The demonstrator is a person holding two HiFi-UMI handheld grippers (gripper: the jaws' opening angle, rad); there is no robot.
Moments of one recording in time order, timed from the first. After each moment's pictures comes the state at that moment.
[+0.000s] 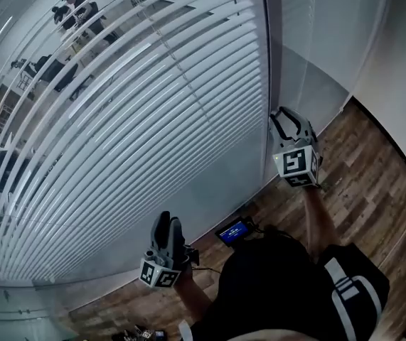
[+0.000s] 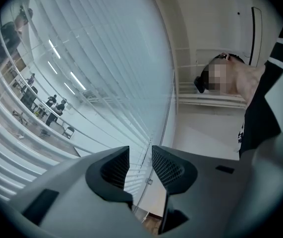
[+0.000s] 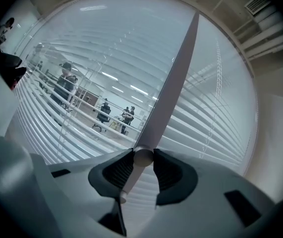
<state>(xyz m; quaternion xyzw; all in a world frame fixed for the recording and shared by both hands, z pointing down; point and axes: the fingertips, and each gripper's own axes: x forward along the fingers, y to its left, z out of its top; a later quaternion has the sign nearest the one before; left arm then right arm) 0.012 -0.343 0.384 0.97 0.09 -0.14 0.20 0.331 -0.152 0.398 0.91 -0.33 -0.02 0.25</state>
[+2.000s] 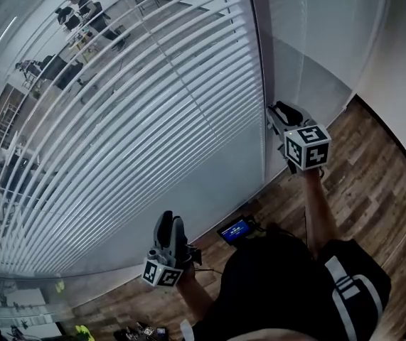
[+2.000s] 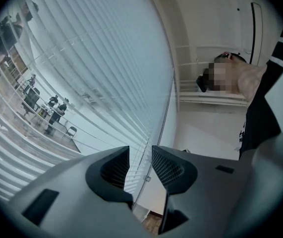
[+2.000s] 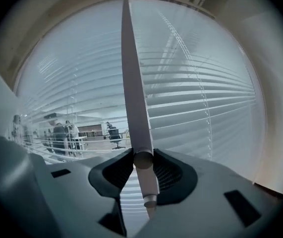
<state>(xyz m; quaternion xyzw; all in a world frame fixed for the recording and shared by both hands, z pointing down) 0.008 -0.325 0.390 0.97 0.07 -0.13 0.20 0.348 -0.149 0.405 0.90 -0.42 0.11 -0.02</state>
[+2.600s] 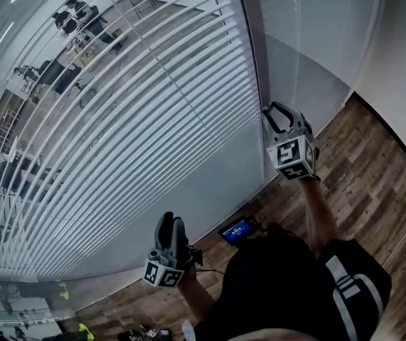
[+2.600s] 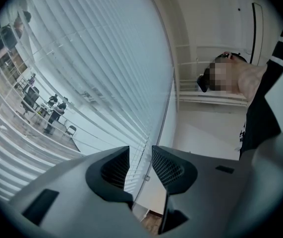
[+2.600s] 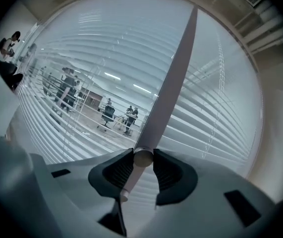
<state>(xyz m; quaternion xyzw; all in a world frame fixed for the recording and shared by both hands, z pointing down) 0.007 -0.322 0.393 0.97 0.08 -0.13 0.20 0.331 -0.153 0.396 0.90 -0.36 0.00 0.24</state>
